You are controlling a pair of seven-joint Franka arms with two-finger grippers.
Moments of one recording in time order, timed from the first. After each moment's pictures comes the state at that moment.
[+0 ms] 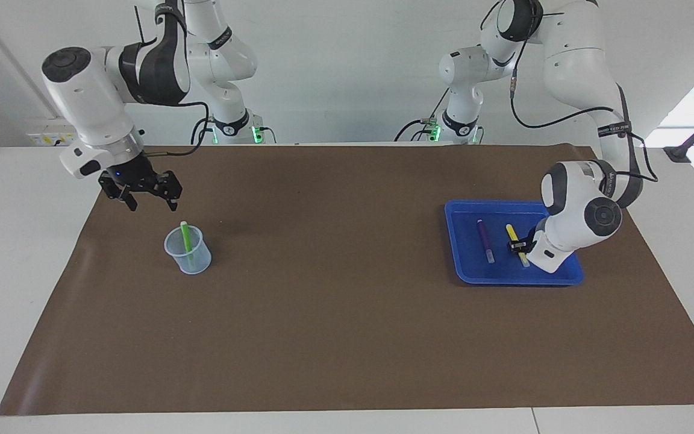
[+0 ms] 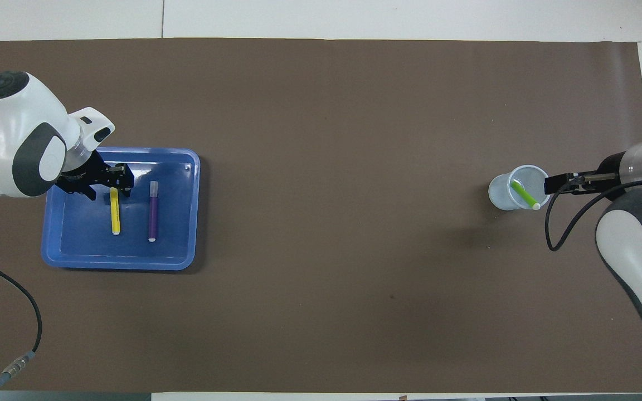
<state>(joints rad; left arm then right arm) 0.16 0.42 -0.22 -1.76 0.15 1.86 -0.16 0.03 -0.06 -0.11 -2.08 -0.01 2.05 -0.09</state>
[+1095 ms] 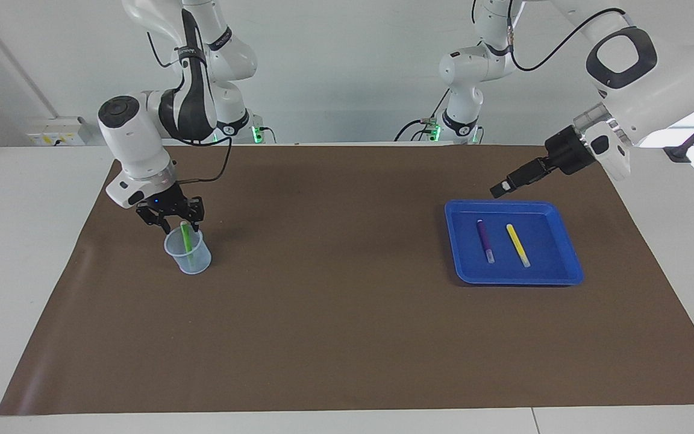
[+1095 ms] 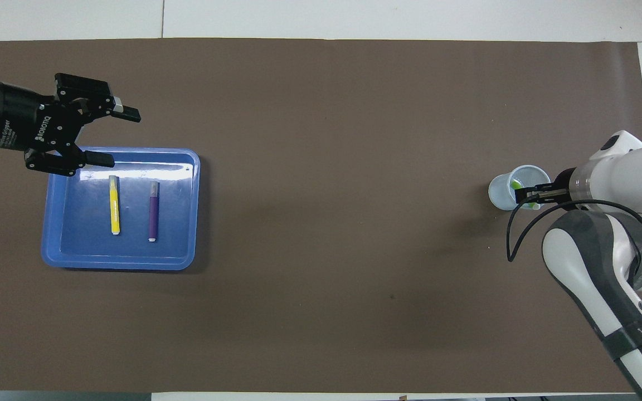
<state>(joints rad) 0.18 0.08 -0.23 -1.65 -0.69 1.69 -0.48 0.04 -0.03 -0.07 -2.22 -0.01 2.28 -0.10</state>
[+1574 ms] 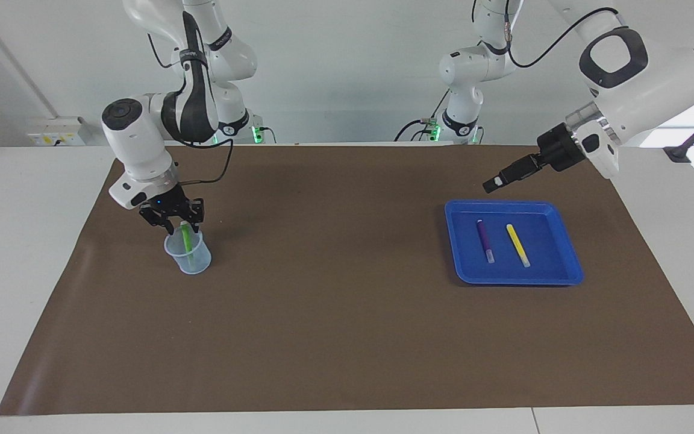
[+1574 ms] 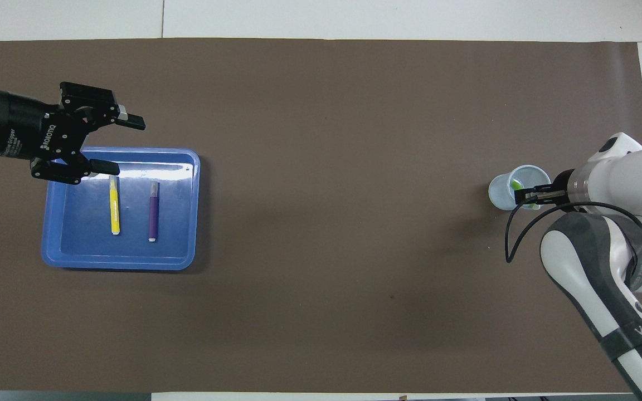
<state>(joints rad) 0.18 0.05 -0.23 -1.70 -0.70 1.70 -0.48 0.04 -0.03 -0.07 -2.25 -0.01 2.29 -0.10</state>
